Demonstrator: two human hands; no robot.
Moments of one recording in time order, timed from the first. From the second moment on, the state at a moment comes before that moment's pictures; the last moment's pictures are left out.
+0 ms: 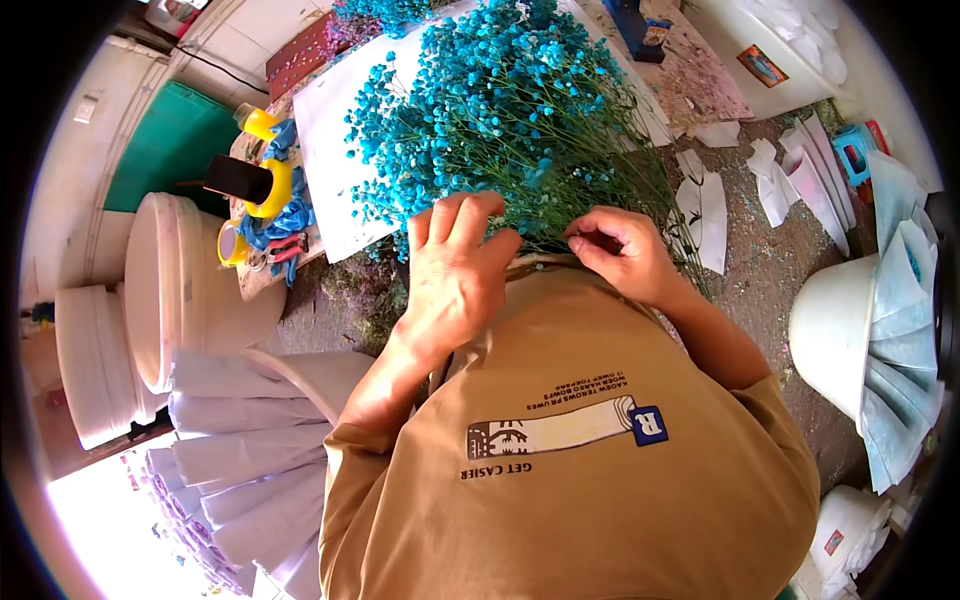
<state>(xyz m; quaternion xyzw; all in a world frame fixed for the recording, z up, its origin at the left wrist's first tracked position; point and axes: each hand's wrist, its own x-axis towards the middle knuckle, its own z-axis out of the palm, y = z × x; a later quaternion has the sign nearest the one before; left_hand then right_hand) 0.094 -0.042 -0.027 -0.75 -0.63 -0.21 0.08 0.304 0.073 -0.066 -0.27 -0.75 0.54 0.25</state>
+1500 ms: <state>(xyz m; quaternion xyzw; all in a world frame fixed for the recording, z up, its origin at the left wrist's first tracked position) 0.011 -0.072 -0.022 -0.48 -0.73 -0.49 -0.06 0.228 0.076 -0.027 -0.07 -0.88 0.34 0.32</state>
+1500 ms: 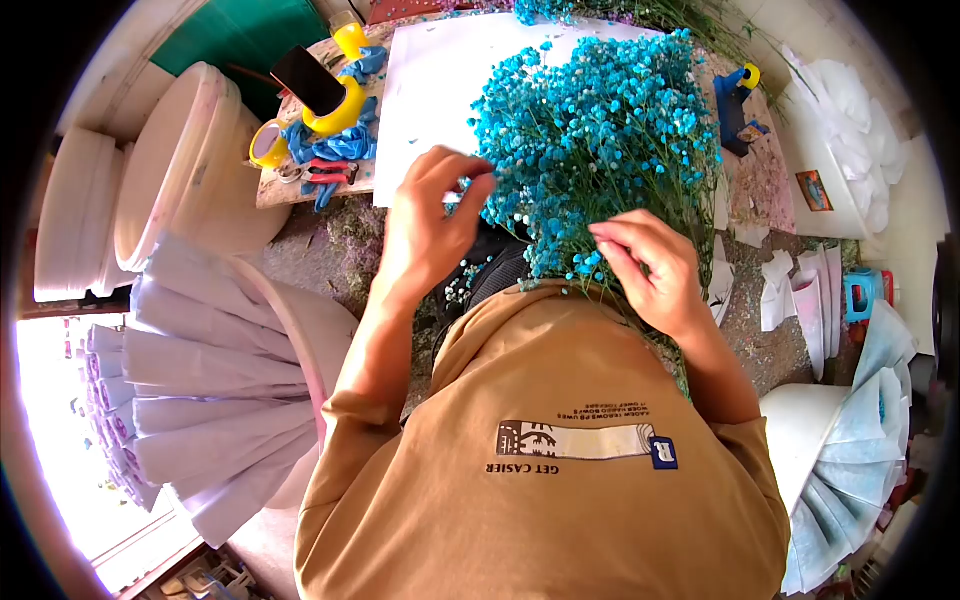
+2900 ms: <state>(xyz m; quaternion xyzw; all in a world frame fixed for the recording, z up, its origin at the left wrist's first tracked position) 0.028 -0.087 -0.022 -0.37 -0.62 -0.66 -0.20 0.156 0.070 -0.062 -0.09 -0.84 0.40 0.36</state>
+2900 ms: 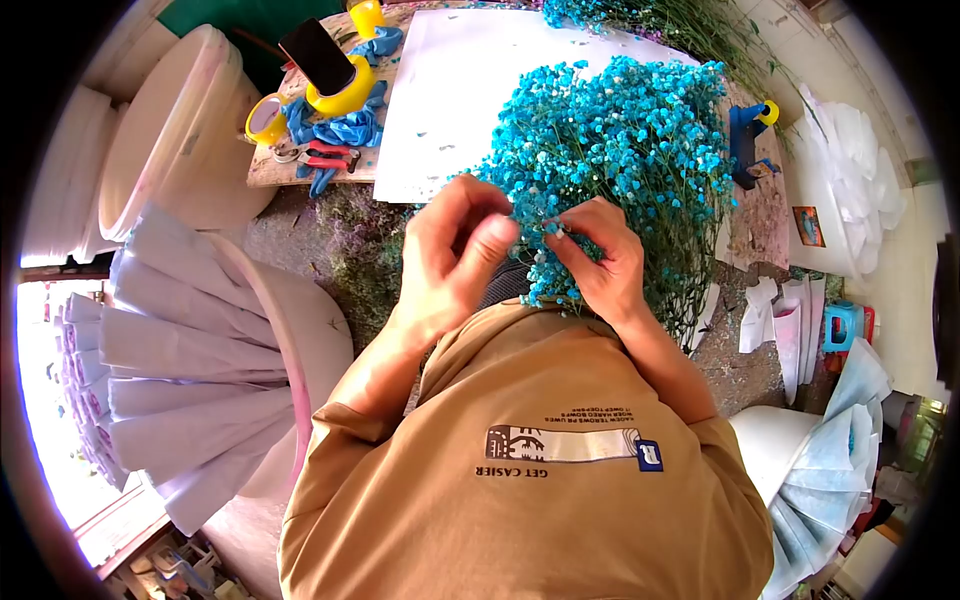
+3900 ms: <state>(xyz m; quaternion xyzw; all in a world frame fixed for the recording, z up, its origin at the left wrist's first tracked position) 0.009 -0.091 -0.029 -0.23 -0.54 -0.71 -0.38 0.155 0.070 -0.072 -0.07 -0.85 0.35 0.39</state>
